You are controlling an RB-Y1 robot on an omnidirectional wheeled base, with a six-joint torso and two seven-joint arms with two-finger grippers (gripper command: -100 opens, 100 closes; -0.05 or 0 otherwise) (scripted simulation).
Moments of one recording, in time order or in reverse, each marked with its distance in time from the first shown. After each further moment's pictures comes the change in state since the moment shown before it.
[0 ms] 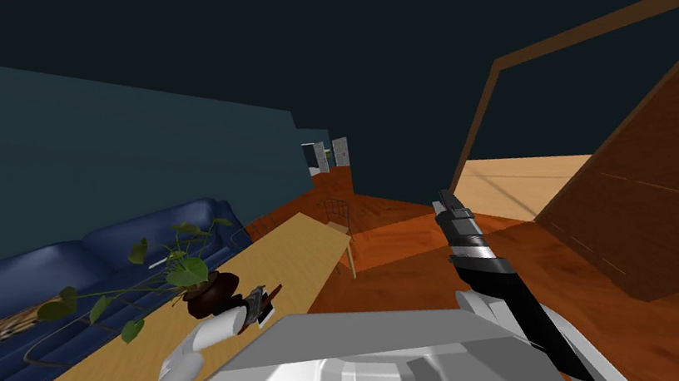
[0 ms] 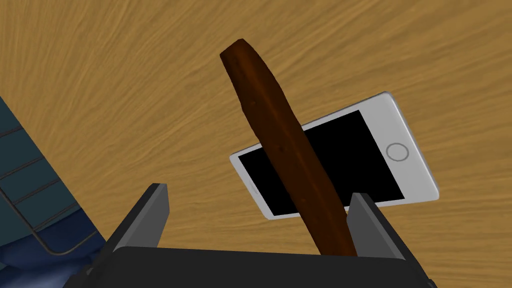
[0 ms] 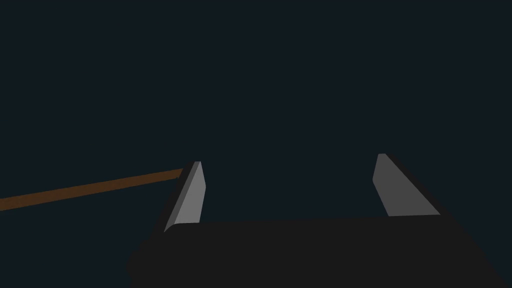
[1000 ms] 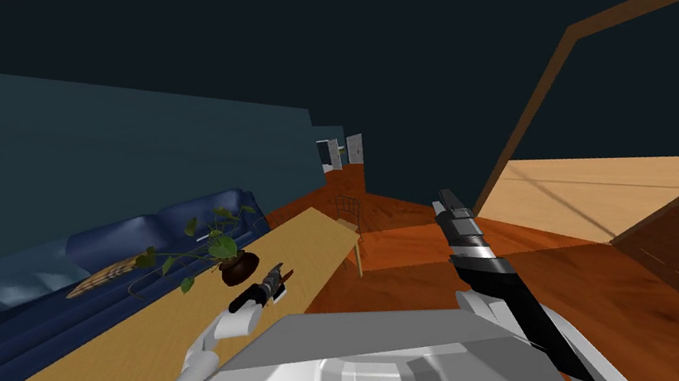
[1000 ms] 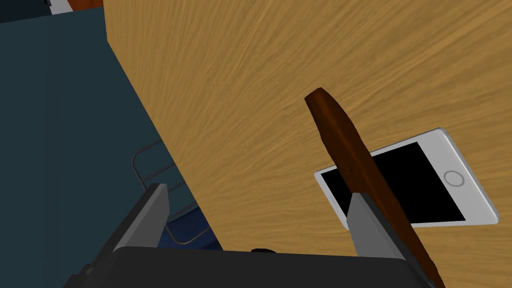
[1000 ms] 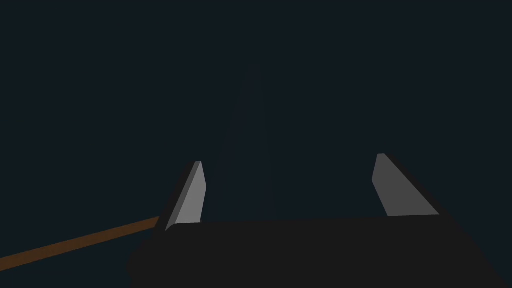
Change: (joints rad) left arm 0.048 -0.066 -0.047 -0.242 -0.163 -0.226 -0.062; right arm 0.000 0.000 0.000 0.000 0.000 0.000 0.000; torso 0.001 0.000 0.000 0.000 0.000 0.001
